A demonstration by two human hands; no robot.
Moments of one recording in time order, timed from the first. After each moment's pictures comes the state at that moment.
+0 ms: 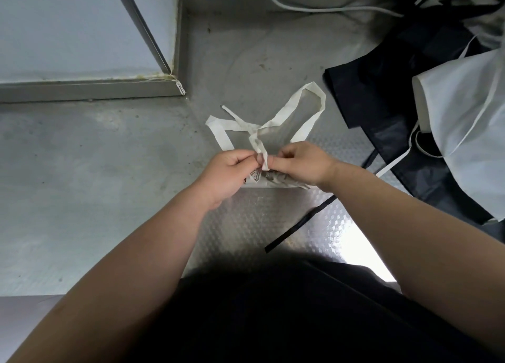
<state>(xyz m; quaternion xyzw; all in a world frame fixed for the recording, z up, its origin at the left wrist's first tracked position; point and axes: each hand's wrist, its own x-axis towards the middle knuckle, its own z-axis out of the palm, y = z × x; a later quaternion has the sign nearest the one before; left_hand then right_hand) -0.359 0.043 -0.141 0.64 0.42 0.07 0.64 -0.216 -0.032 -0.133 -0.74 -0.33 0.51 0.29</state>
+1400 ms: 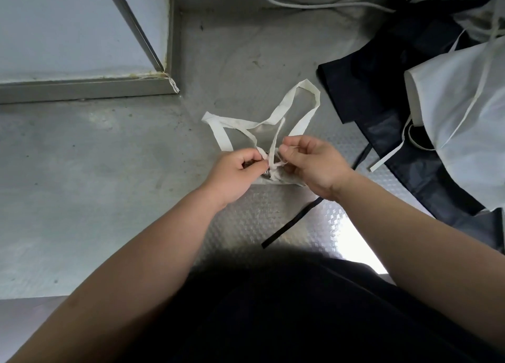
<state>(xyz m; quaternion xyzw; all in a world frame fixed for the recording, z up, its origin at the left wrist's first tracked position) -0.355 0.034 -0.154 0.70 0.39 0.06 0.59 -0.219 -0.055 -0.143 -0.62 -0.09 0.56 0.55</state>
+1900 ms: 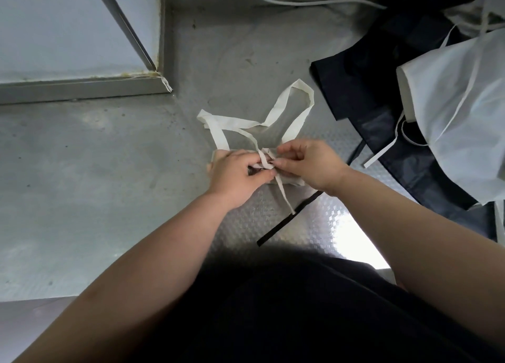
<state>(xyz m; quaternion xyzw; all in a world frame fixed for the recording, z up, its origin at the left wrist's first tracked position) -0.346 0.024 -0.167 0.84 0.41 0.03 0.36 -0.207 -0.065 -0.143 -0.74 -0.28 0.48 0.37</state>
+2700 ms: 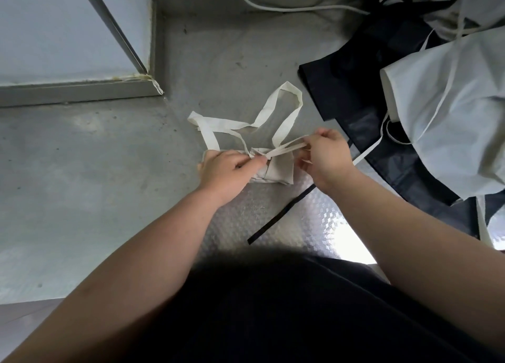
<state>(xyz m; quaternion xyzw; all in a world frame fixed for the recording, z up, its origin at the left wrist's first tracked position) -0.341 0.024 -0.161 0.80 0.43 -0.01 0.40 -0.202 -0.069 -0.123 -0.70 0.06 0.41 0.58</state>
